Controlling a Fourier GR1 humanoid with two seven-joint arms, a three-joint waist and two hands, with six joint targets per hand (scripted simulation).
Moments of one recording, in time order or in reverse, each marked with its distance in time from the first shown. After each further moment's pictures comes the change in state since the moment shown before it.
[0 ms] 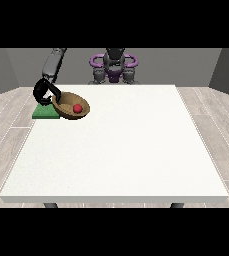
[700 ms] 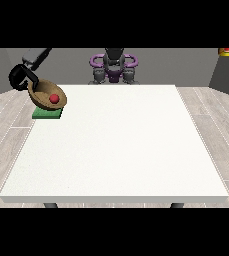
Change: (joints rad) left arm 0.090 0.060 0.044 0.094 -0.008 -0.015 -0.121; right arm -0.048 -0.190 -0.030 -0.008 -0.004 0.159 0.114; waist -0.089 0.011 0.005
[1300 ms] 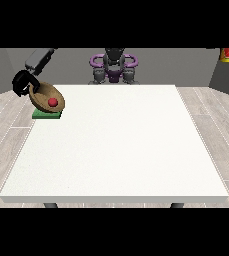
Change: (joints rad) left arm 0.045 0.027 0.007 0.045 0.002 -0.025 -0.092; right arm 0.033 0.056 -0.059 0.024 -0.053 0.002 -0.079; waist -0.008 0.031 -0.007
